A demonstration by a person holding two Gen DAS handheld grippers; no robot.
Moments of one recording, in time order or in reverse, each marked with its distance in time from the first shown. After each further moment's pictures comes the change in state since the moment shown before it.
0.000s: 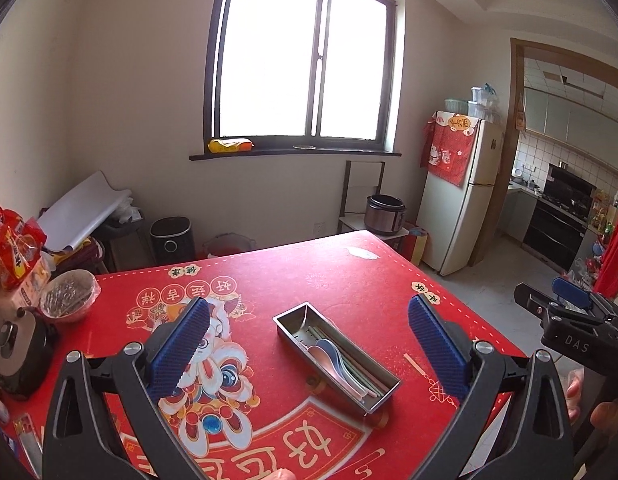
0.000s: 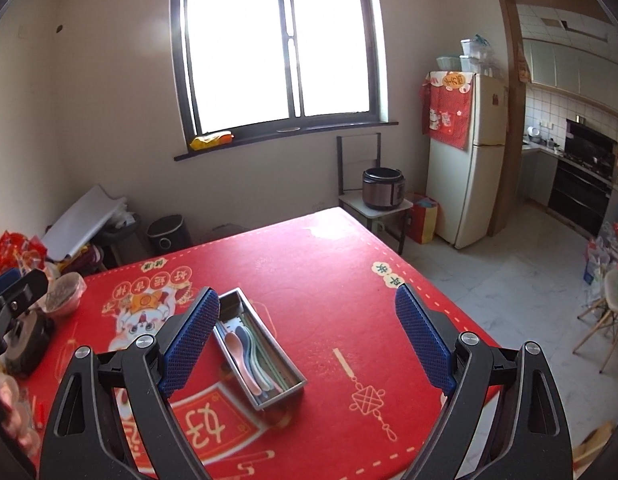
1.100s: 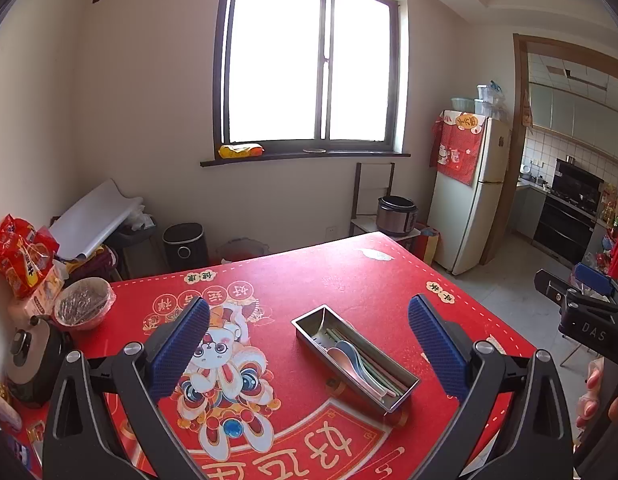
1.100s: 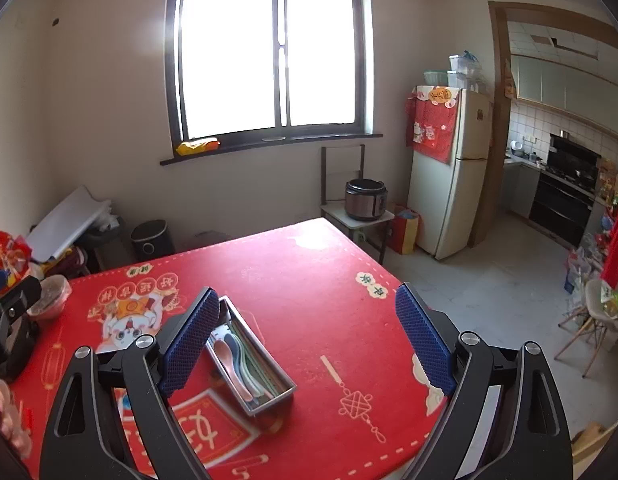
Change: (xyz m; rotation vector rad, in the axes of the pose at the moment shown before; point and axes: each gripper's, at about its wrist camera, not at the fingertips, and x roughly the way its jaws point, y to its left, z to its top) left arm -0.007 0.011 0.002 0.026 -0.013 0.042; right arm -0.013 0.017 0.001 -0.022 -0.030 -0.076
